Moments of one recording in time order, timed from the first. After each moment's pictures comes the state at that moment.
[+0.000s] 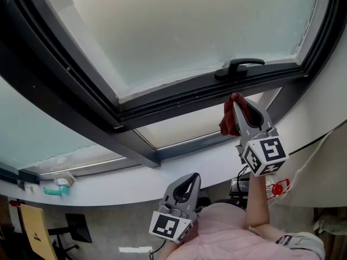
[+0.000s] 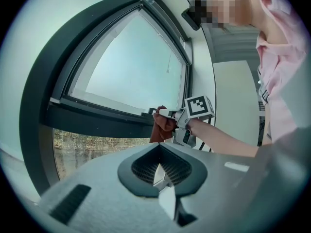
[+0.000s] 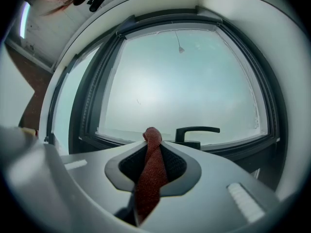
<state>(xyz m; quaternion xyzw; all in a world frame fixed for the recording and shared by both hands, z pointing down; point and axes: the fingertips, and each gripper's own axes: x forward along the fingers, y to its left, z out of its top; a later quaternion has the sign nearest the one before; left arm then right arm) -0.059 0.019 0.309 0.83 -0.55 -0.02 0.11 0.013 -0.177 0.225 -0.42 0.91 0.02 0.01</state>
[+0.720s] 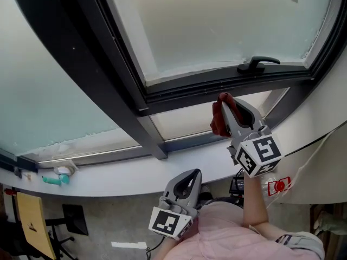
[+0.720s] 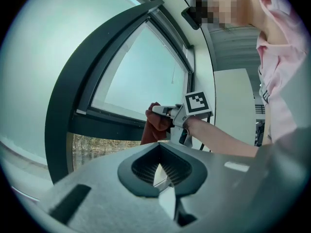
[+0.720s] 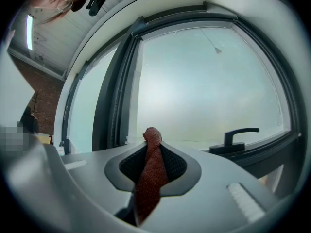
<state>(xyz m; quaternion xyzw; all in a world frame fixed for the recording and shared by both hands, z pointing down) -0.118 0.073 0.288 0.82 -0.56 -0.06 0.10 -0.092 -0.099 0.206 -0.36 0.93 0.01 0.01</state>
